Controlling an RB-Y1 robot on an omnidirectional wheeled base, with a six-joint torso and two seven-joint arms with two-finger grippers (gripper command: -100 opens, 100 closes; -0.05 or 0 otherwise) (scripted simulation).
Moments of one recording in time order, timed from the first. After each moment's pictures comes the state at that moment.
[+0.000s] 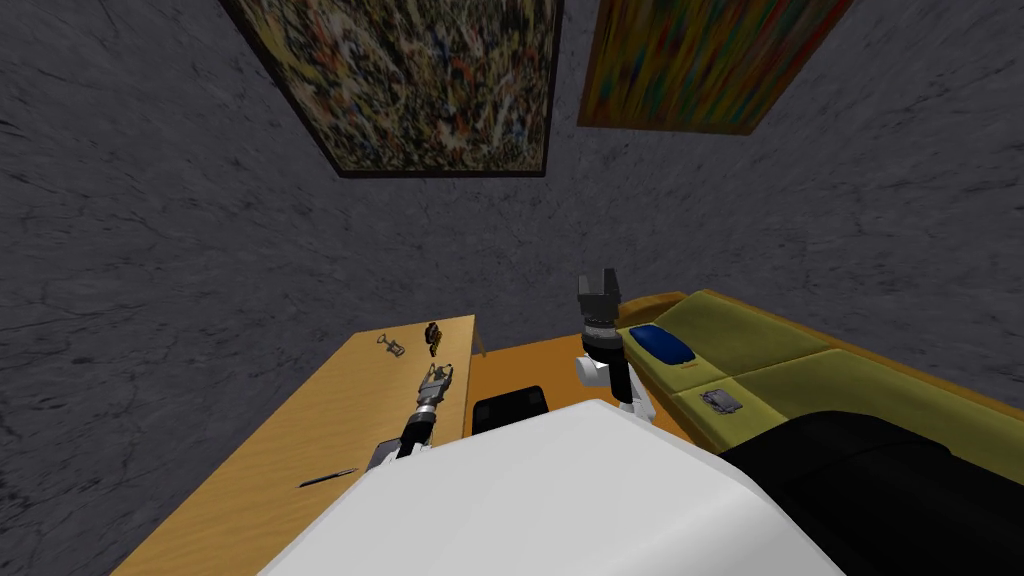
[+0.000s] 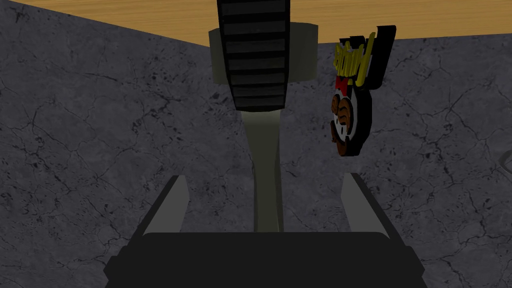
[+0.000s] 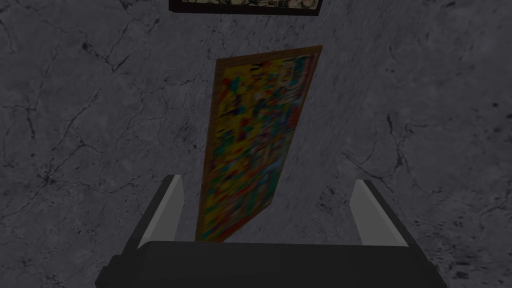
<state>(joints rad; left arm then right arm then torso) 0.18 0.23 -0.06 -0.84 -0.04 -0.71 -1.32 0.46 0.00 -0.07 -2.24 0.04 -0.64 -0.06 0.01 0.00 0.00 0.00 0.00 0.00</state>
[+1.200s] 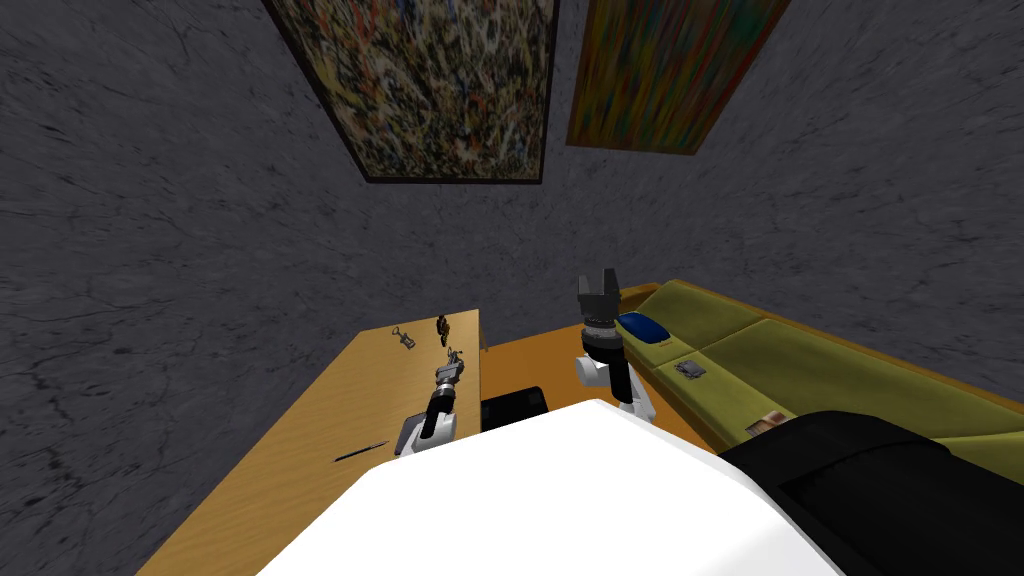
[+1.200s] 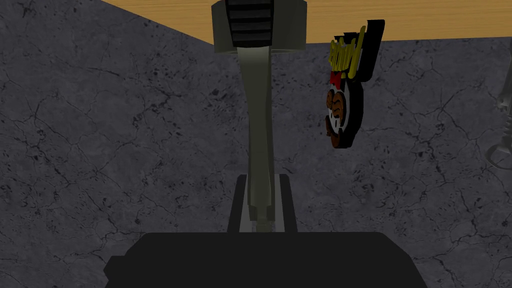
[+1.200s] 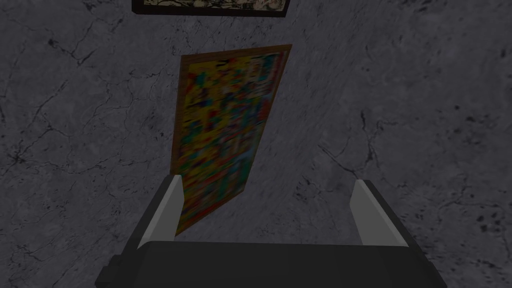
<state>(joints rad) 0.16 0.05 0.00 -1.01 -0.04 -0.47 -1.48 0.46 0.00 -0.07 -2.24 0.04 -0.64 -0.06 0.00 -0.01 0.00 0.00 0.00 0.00</state>
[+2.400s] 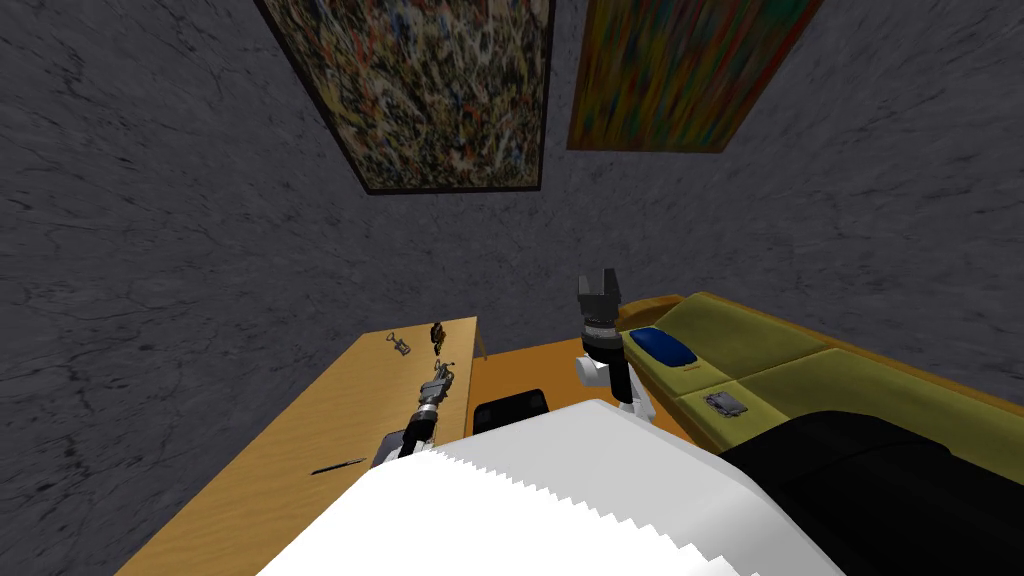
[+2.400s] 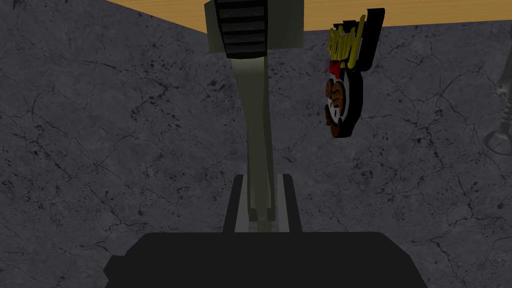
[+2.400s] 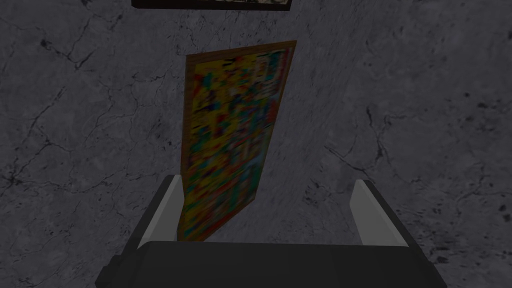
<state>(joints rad) 0.18 0.22 -0.07 -0.86 -0.04 -0.67 -1.33 0.46 0.00 -0.07 -2.24 0.04 -0.64 -0.06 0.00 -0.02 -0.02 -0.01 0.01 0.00</state>
